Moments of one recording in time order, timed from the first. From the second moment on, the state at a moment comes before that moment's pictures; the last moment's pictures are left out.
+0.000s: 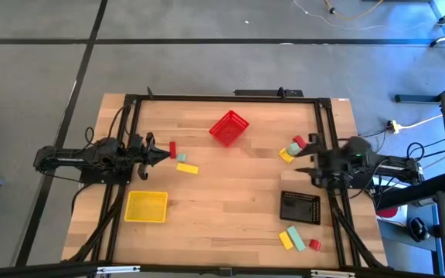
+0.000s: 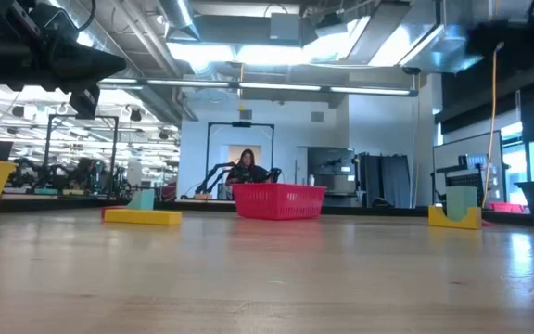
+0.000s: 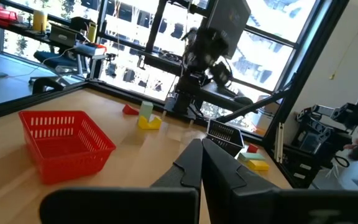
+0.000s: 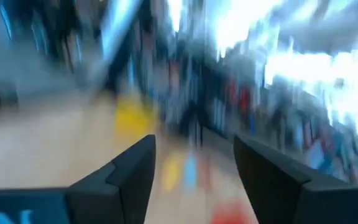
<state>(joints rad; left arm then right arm) 0.01 0.01 0.01 0.14 -0.06 -0.34 -0.09 0.00 0.10 0.16 -0.35 -0.43</state>
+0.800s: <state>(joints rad) 0.01 0.01 0.01 0.14 -0.06 -0.34 -0.11 0.55 0.61 -0.10 0.69 0.80</state>
